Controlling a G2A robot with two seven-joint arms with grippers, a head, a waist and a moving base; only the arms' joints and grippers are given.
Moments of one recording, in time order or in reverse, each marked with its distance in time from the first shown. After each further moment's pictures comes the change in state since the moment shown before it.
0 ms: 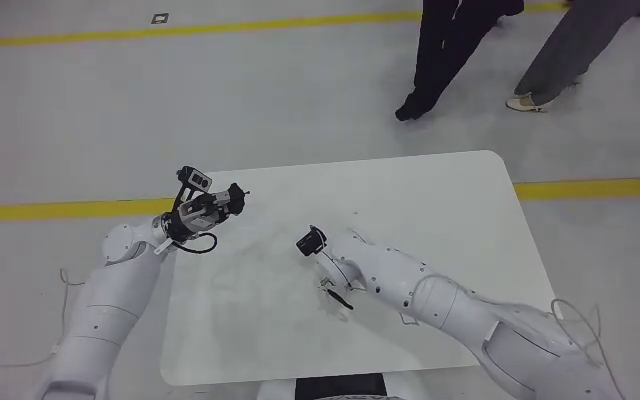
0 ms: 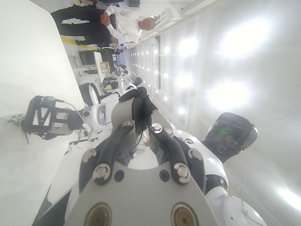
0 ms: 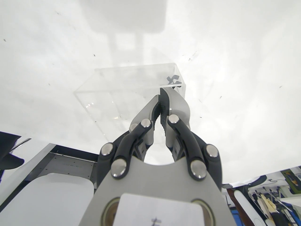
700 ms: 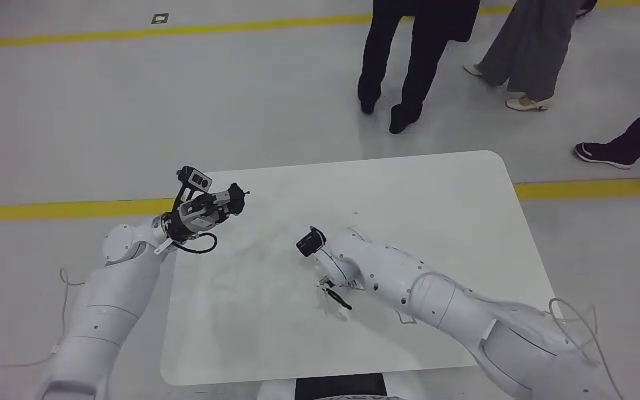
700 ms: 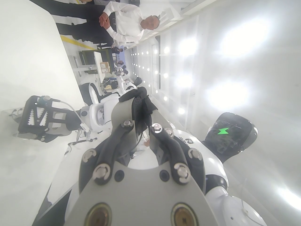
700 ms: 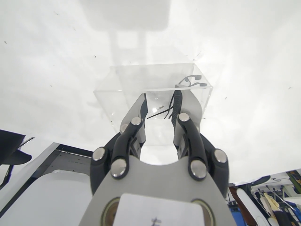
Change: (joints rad) left arm 0.000 0.000 0.000 0.000 0.000 0.000 0.000; right arm 0.004 -0.013 0.001 0.031 0.033 0.000 0.000
